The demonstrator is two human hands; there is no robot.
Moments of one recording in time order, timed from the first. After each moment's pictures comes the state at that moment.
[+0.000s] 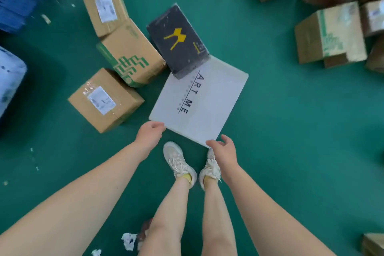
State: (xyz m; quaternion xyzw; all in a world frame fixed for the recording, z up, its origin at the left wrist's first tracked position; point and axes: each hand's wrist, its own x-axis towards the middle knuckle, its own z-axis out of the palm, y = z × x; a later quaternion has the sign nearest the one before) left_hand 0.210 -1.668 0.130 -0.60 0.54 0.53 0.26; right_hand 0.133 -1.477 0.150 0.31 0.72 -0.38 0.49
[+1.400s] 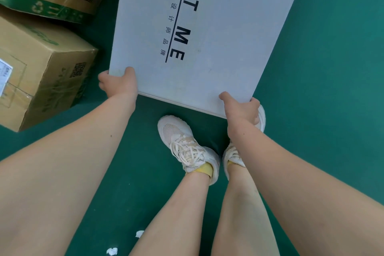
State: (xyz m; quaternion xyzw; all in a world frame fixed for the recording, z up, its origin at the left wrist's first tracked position) left_hand 0.229 -1.681 -0.190 -0.74 0.55 0.38 0.08; right_hand 0.186 -1.457 -0.187 0.49 0.76 -0.27 0.34
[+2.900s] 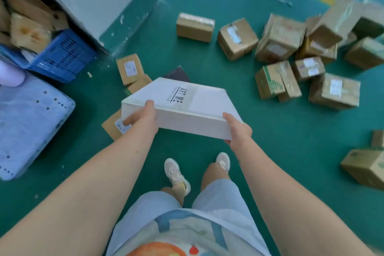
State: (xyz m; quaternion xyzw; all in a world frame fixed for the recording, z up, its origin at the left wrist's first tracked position) left_hand 0.145 -1.664 0.403 -0.80 0.30 0.51 -0.10; right_hand 0.053 -1.443 0.414 0.40 0.67 -0.53 0.34
